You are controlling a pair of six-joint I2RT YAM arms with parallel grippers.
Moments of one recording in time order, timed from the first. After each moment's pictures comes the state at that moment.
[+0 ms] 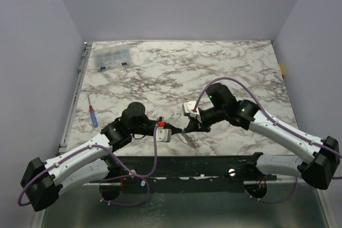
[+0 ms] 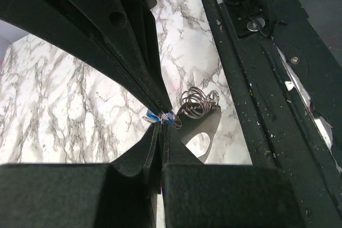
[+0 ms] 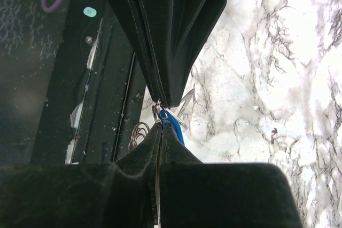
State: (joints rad) left arm -0.85 0.87 0.53 0.07 0.77 0.62; right arm 0.82 1.16 0.96 -0.55 -0.75 -0.60
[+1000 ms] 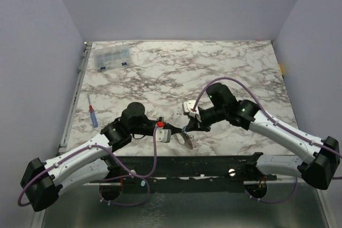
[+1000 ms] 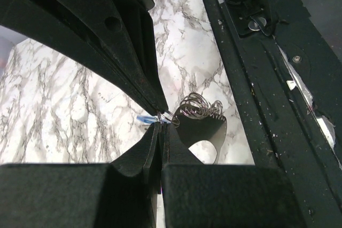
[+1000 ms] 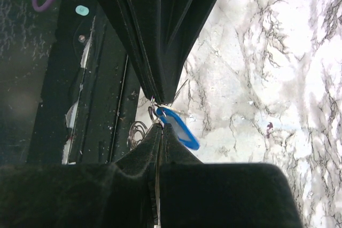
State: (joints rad) left arm -0.85 0.86 0.53 0.07 0.77 0.63; right arm 0.82 1.15 0.96 -0.55 -0.71 -0.58
